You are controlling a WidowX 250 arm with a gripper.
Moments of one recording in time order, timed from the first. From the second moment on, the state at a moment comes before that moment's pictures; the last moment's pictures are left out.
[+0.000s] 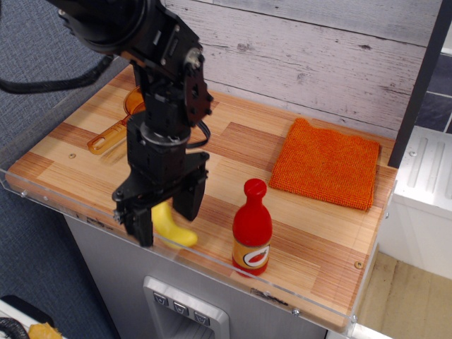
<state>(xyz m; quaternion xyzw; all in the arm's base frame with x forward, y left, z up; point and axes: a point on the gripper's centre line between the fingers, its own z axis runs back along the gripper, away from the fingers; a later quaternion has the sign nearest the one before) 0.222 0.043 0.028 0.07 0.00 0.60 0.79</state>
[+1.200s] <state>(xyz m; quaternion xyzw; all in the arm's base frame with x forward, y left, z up) 0.327 0.010 0.091 0.13 -0.06 0.18 0.97</state>
